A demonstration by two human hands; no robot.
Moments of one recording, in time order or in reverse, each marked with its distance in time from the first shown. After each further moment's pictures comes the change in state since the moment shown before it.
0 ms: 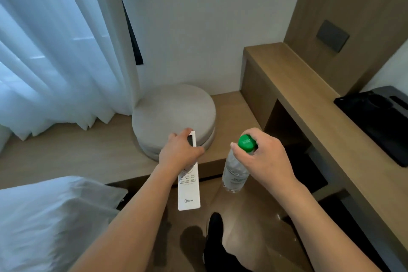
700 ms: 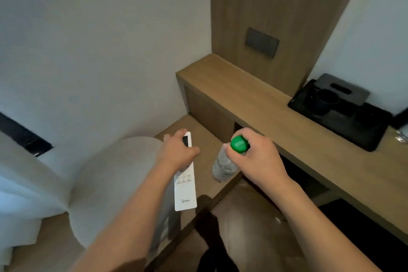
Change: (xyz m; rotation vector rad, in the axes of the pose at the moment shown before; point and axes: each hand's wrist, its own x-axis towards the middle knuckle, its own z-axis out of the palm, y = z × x) left_hand 0.286 0.177 -0.010 0.124 -0.252 0.348; right_hand 0.226 0.058 -0.022 0.024 0.266 0.391
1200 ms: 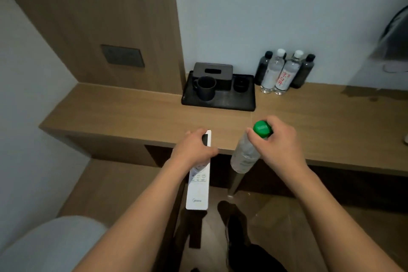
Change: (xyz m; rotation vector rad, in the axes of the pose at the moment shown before) left_hand -0.013 0.219 0.147 0.250 -0.509 0.687; right_hand -0.074 0.116 -0.140 -0.137 0.604 0.576
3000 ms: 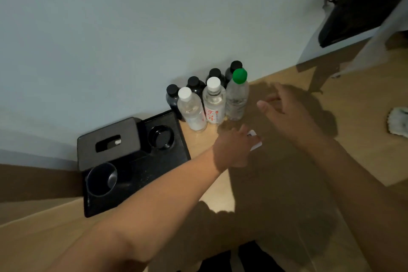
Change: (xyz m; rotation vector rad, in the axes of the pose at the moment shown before) left_hand 0.379 0.295 0.200 0.915 -0.412 0.985; right_hand 0.341 0.295 -0.094 0.189 0.035 0.544
